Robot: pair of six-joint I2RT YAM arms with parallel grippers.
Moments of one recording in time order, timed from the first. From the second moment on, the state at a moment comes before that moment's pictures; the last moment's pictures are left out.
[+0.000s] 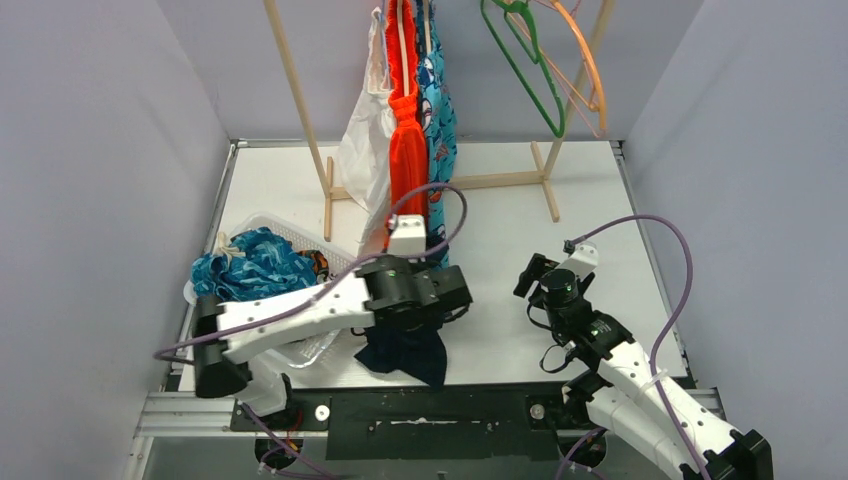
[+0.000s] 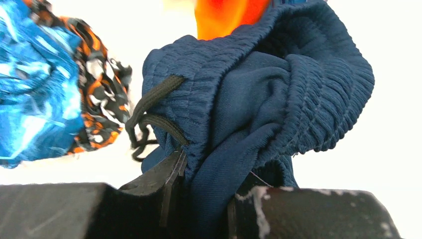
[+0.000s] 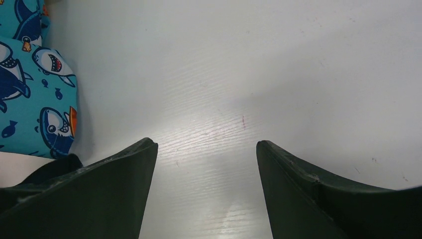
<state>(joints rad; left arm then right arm) -1.28 1.63 1.51 -1.29 -0.88 -1.24 0.53 0.71 0.44 -0.35 0.51 0.62</state>
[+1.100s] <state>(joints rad) -0.41 1.41 2.16 -1.37 -0.93 -0.55 0.52 0.74 0.44 -0.33 0.49 0.61</state>
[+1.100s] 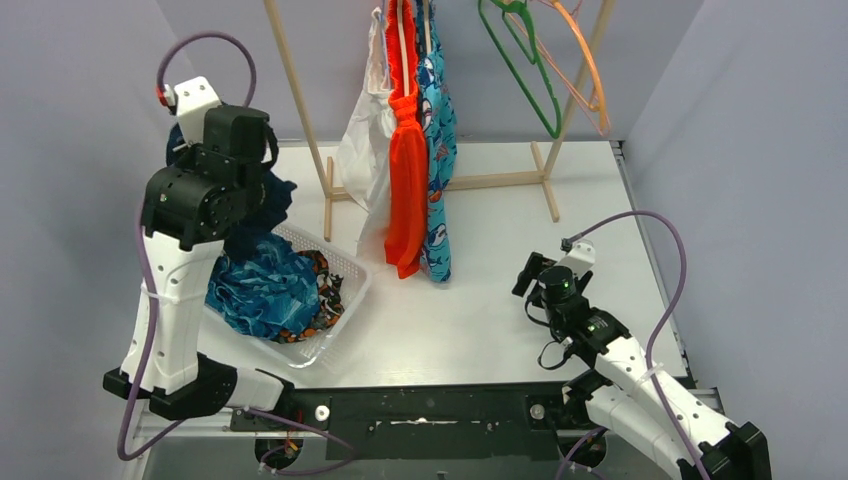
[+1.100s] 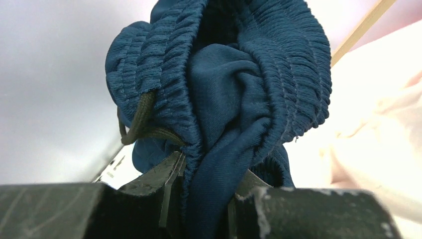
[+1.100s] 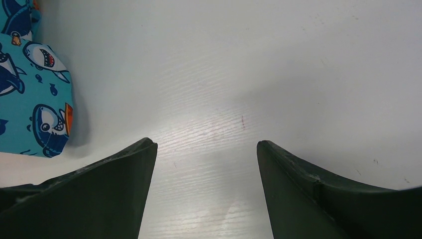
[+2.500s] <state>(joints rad) 0.47 1.20 0.74 -0.55 0.21 -0.68 0.50 0.75 0.48 -0.34 0.48 0.60</state>
